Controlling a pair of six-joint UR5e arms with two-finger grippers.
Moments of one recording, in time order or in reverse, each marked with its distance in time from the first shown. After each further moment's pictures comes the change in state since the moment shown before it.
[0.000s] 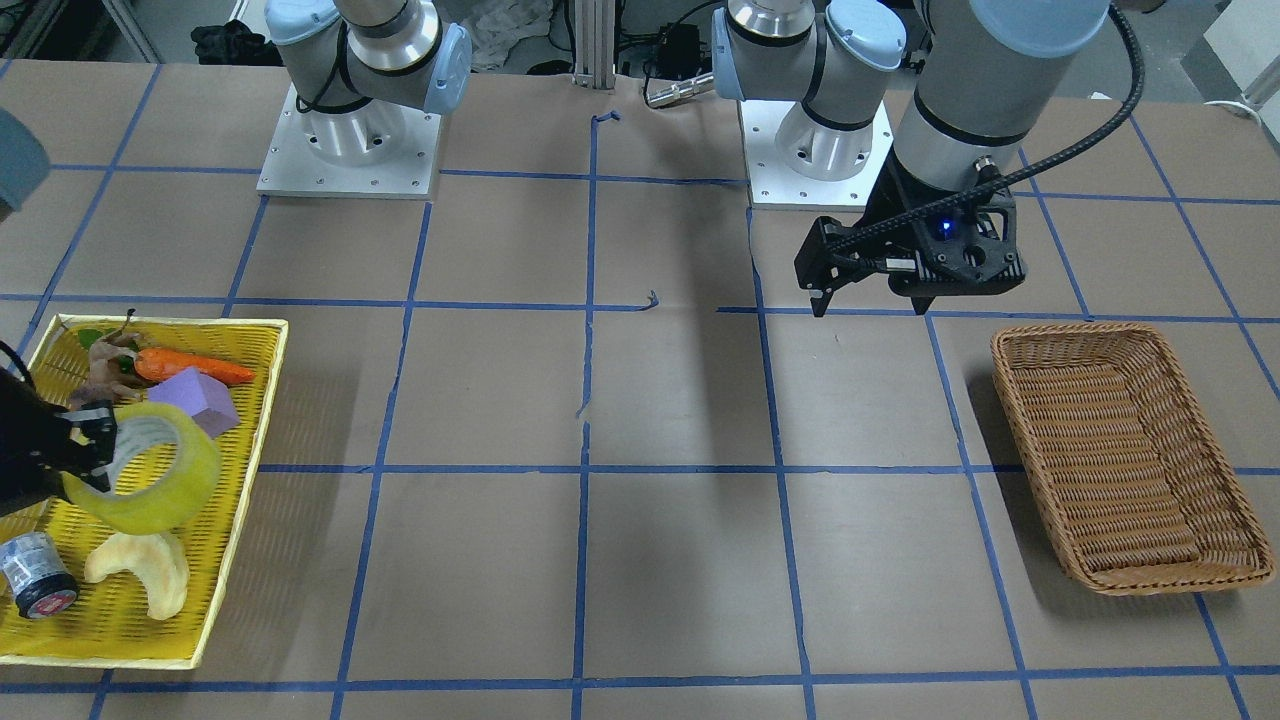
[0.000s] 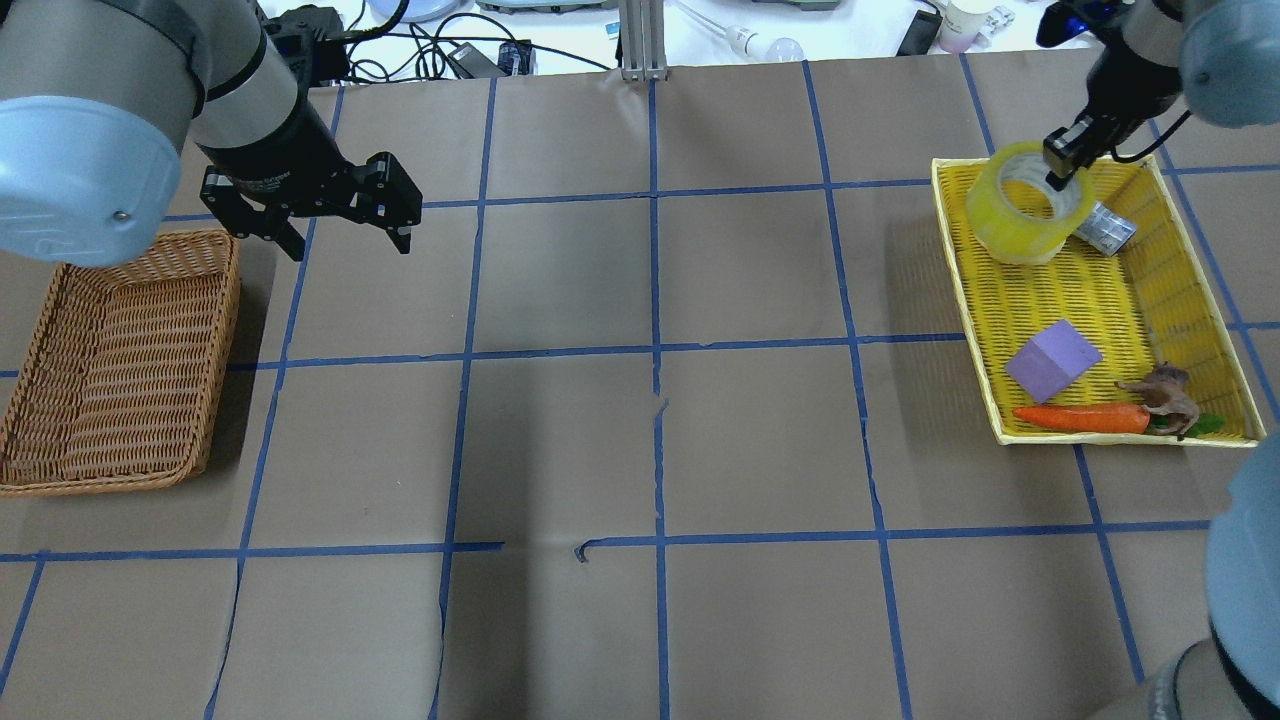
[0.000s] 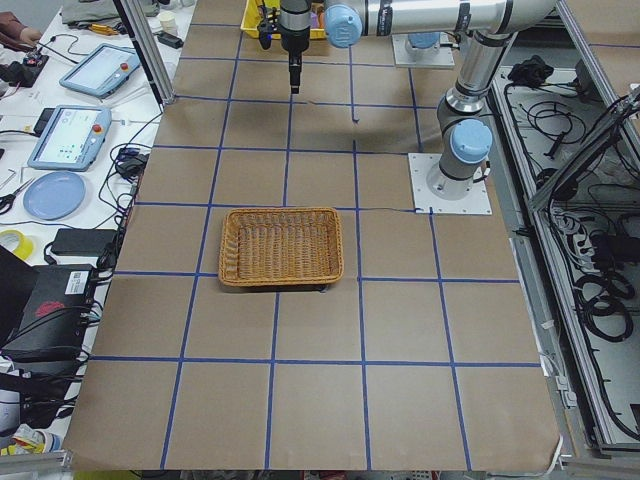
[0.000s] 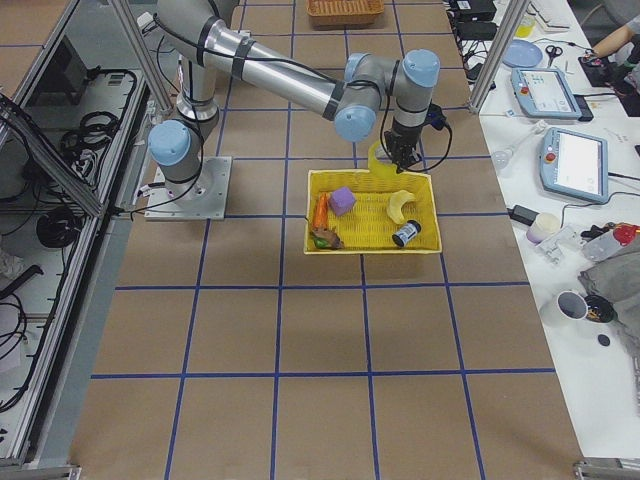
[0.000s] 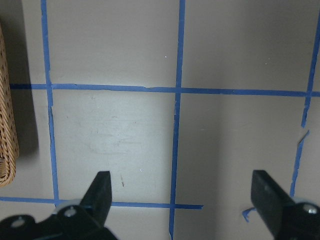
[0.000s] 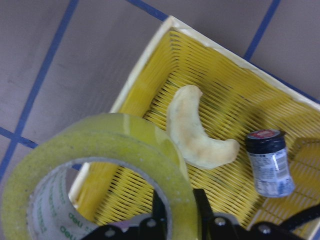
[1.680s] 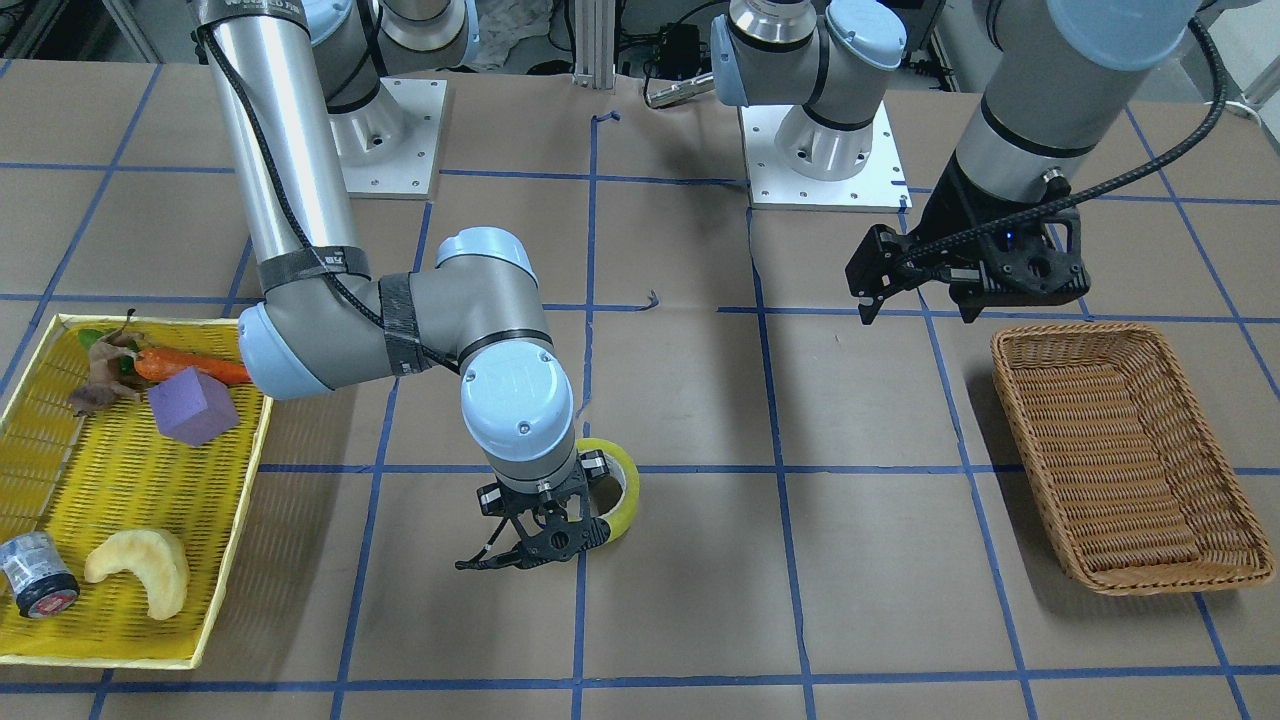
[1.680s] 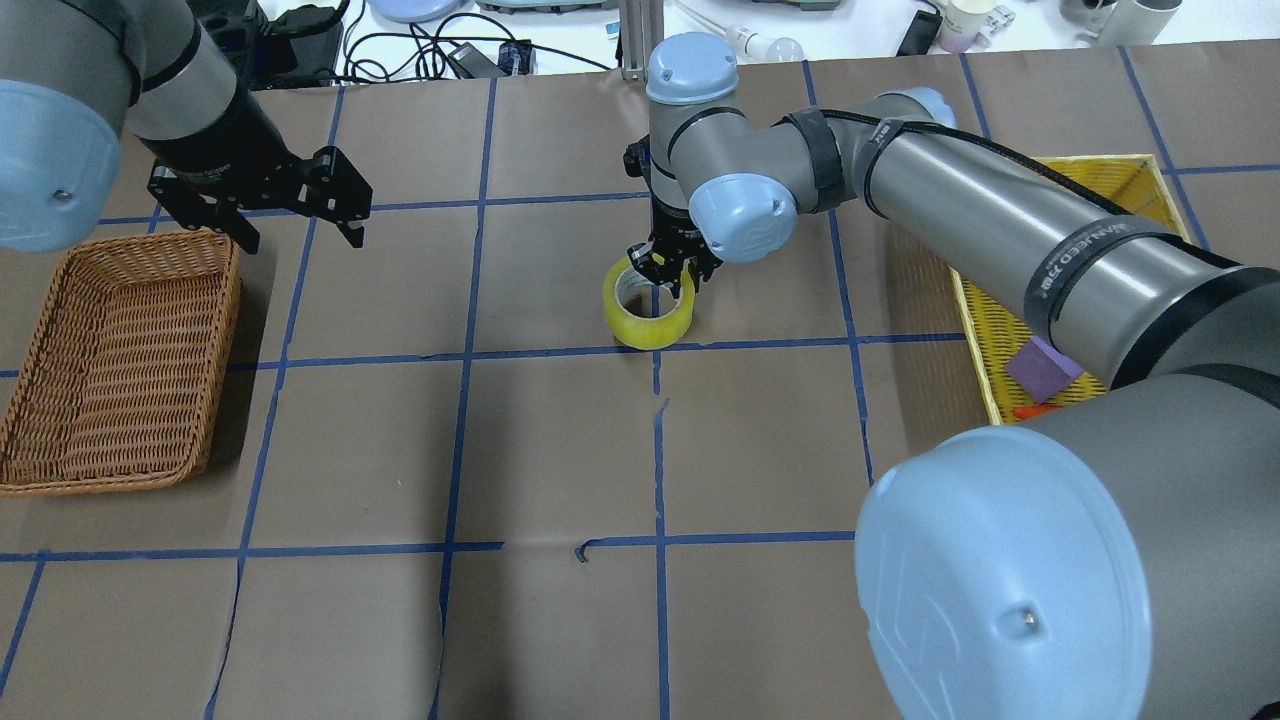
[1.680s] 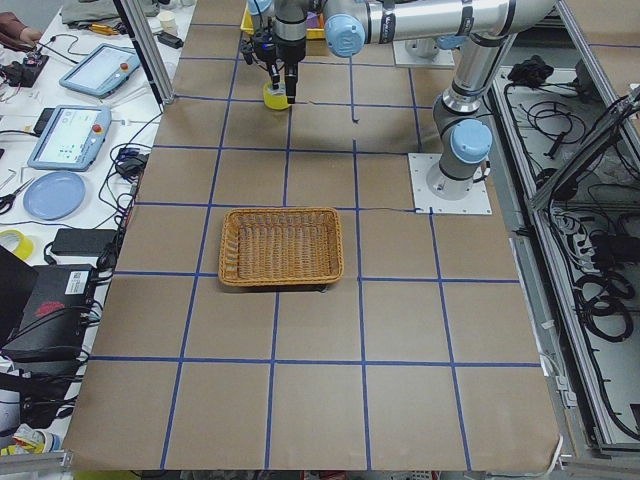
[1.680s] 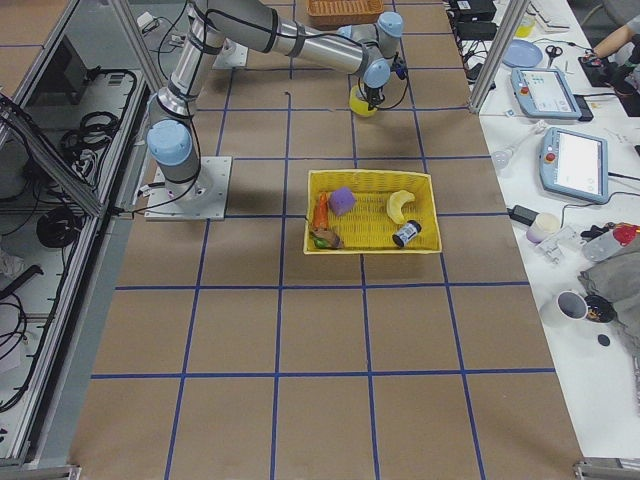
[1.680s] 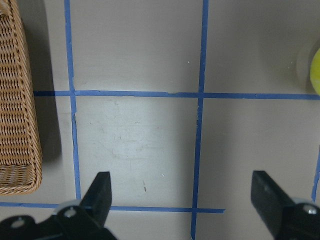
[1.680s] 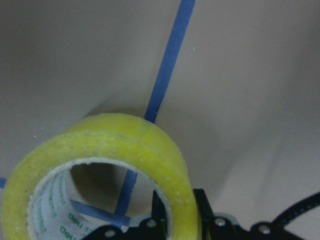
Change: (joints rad) left arm 0.081 -0.001 0.002 -0.004 -0.003 0.095; right arm 0.552 0.274 -0.062 -0.115 0.063 0.694
